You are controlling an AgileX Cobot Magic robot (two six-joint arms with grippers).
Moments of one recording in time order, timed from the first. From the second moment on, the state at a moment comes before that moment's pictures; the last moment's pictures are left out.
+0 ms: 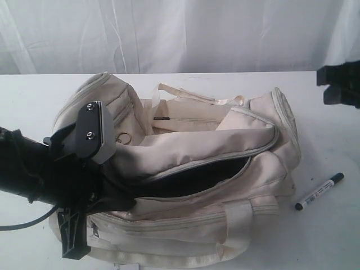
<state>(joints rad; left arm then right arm) -0.43 1.30 -0.69 -0.96 0.63 1.52 0.02 1.24 -0.96 0.18 0.67 -0.01</state>
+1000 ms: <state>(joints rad) -0.43 1.30 -0.69 -0.99 0.65 1.52 0.00 1.48 -0.54 -0.06 0.16 0.78</state>
